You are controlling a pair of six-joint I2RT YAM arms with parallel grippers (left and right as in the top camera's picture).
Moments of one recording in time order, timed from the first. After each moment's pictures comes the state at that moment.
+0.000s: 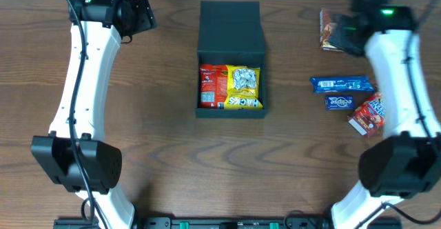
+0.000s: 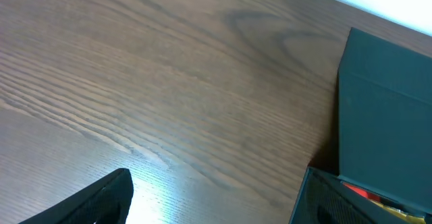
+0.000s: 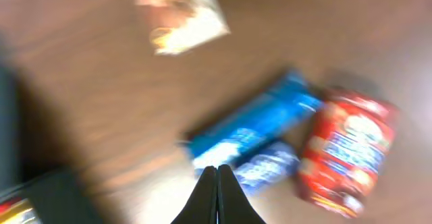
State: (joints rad) left arm -0.09 1.90 2.00 -1.12 -0.16 -0.40; right arm -0.07 1.88 1.84 -1.16 0.20 0.48
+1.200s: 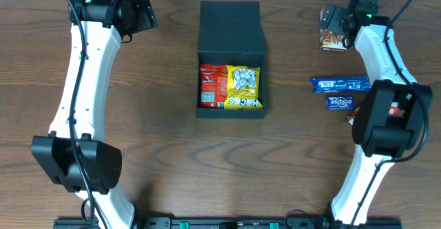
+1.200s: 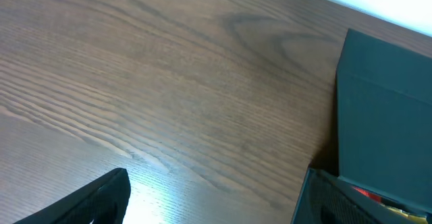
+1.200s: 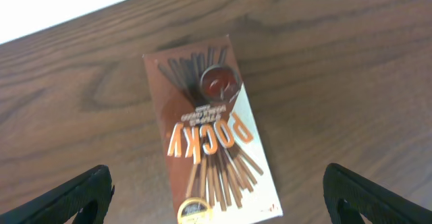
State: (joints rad) left arm -0.09 1.90 2.00 -1.10 -0.16 -0.38; right arm -0.11 2.23 1.84 -0.49 0.14 0.24
